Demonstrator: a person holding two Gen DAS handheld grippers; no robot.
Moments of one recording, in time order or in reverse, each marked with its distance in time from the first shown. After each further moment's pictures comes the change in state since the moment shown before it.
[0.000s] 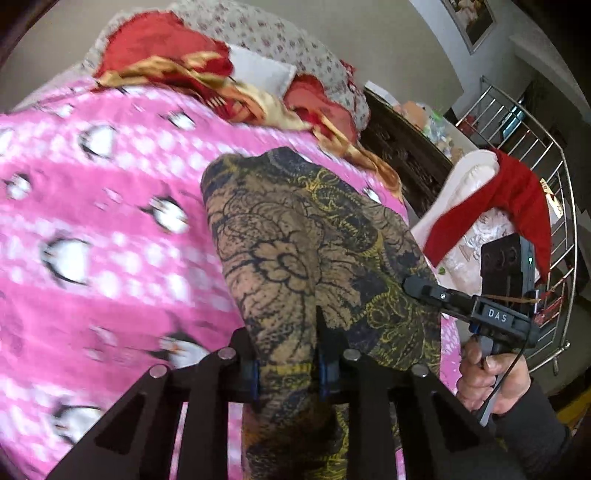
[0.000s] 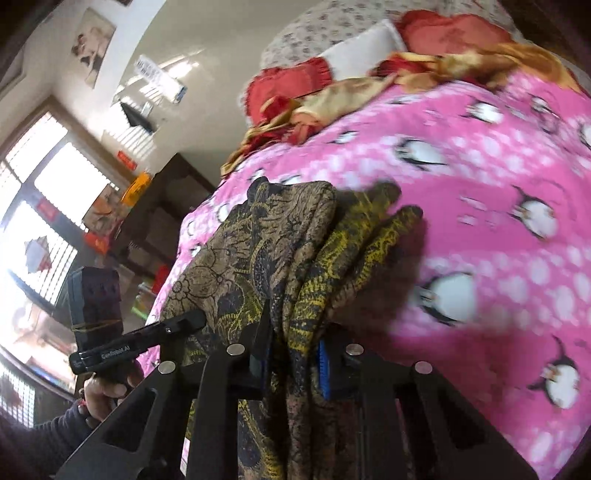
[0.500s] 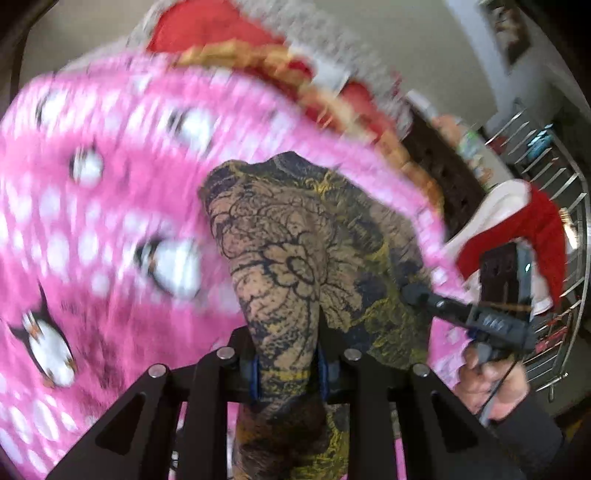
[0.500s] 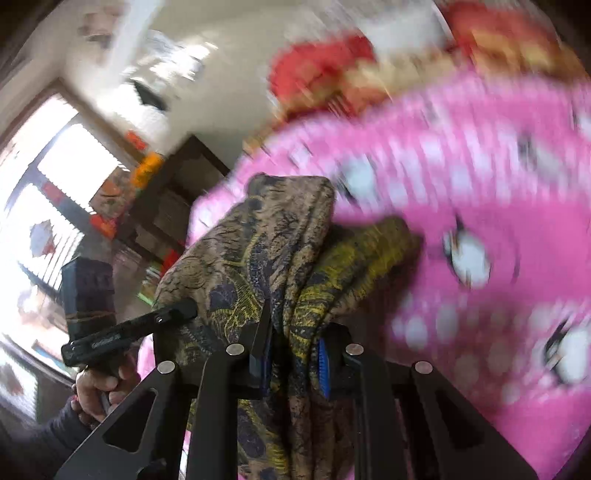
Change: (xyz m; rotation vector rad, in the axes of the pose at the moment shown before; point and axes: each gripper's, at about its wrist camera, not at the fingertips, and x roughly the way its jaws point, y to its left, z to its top) left arm -0.006 0.096 0.008 -0.119 0.069 0.071; right arm 0.098 0.035 0.012 0.020 0.111 0.034
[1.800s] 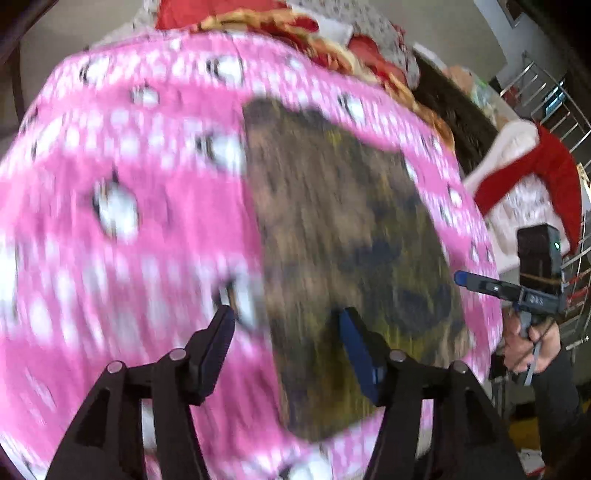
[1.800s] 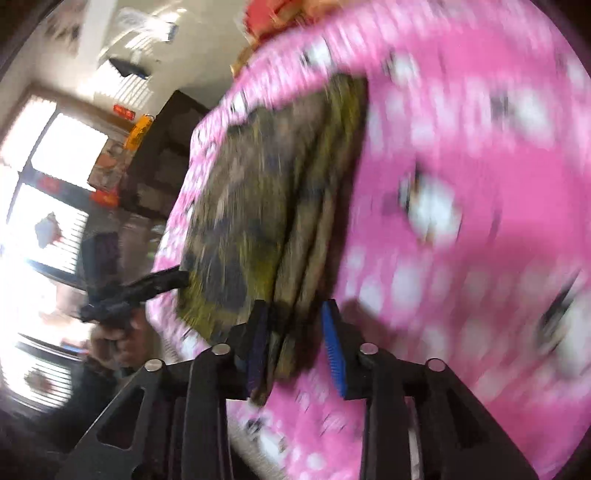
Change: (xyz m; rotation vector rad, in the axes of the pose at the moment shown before) left arm -0.060 -0.003 -0.061 0.080 0.109 0.104; right arm -0.065 -0.012 -0.109 0.023 0.148 -0.004
